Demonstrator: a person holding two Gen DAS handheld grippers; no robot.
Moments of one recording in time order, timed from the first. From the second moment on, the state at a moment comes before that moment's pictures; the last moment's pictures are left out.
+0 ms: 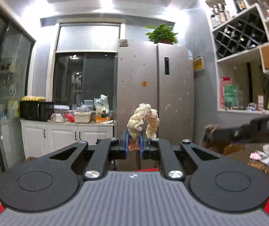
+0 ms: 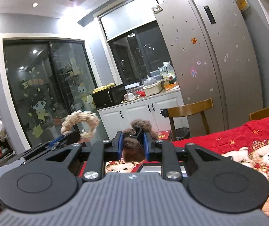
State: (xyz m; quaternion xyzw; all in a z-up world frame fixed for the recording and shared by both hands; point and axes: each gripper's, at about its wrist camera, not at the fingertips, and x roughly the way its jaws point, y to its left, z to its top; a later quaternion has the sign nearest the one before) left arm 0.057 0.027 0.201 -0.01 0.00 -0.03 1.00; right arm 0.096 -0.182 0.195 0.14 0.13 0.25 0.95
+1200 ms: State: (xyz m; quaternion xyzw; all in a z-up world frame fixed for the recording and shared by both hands) left arm 0.234 0.043 0.067 0.01 0.22 -0.02 0.97; right arm 0.226 -0.127 0.062 0.13 0.29 0.15 0.94
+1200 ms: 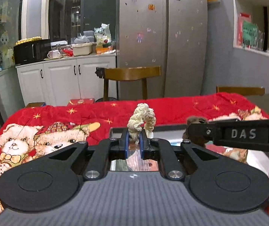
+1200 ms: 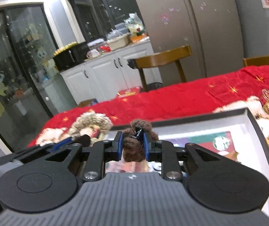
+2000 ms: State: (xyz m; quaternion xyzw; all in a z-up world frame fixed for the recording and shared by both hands) left arm 0.250 0.040 0.047 0.01 0.32 0.02 0.95; right arm 0.243 -0.123 0.035 0.14 0.33 0.15 0.92
